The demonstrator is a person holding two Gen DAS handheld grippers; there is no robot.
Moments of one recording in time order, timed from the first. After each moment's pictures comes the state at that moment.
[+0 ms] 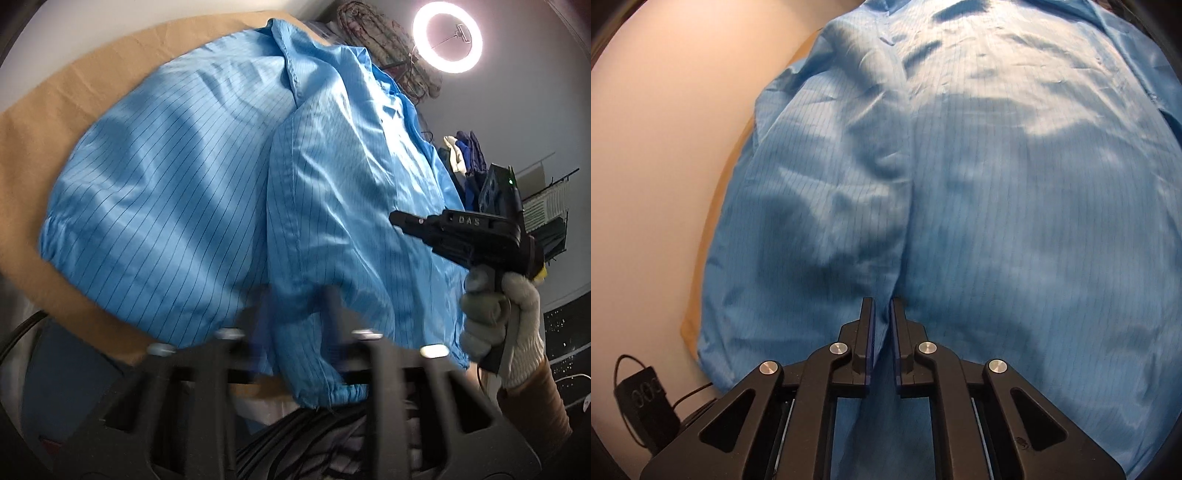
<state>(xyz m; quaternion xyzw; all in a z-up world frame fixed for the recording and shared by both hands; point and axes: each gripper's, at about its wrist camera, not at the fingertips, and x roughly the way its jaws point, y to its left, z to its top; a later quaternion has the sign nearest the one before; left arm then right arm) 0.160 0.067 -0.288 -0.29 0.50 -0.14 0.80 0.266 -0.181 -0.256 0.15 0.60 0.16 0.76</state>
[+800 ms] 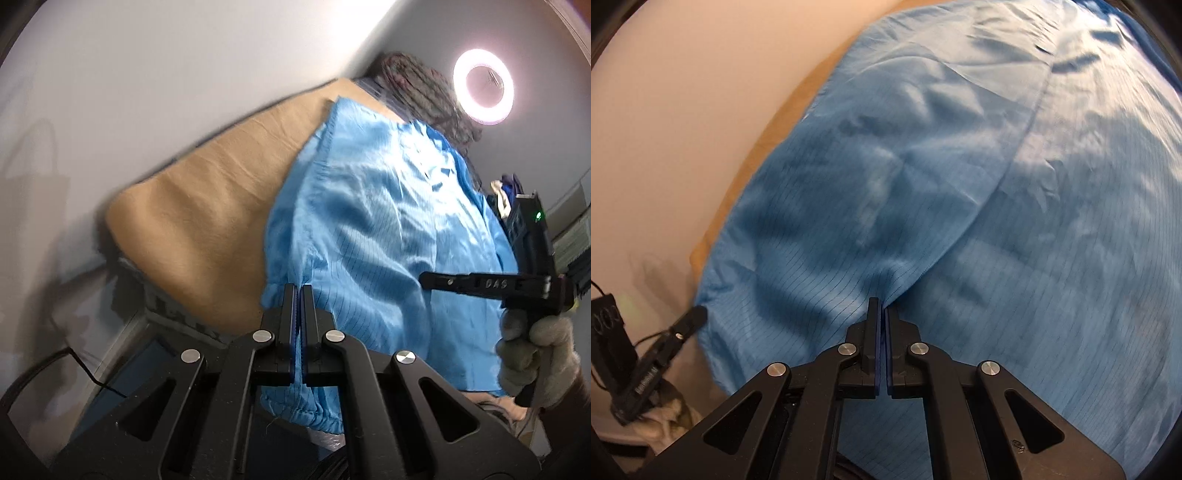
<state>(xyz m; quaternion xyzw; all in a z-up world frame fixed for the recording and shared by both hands) 0.135 0.141 -0.269 -0.24 0.44 -0.01 0.86 0.241 -0.072 -0.253 0.05 0.62 0.25 0.74</state>
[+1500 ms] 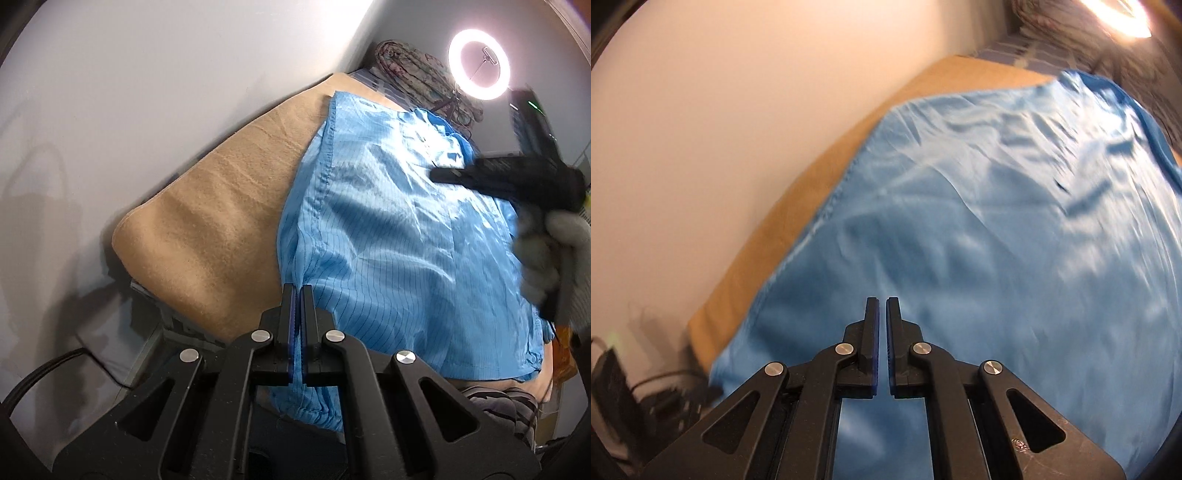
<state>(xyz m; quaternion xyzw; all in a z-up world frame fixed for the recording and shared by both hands) 0.139 0.145 -0.272 -0.19 0.45 -0.01 0.87 0.295 -0.026 -0.202 -0.01 0.53 0.24 0.81</state>
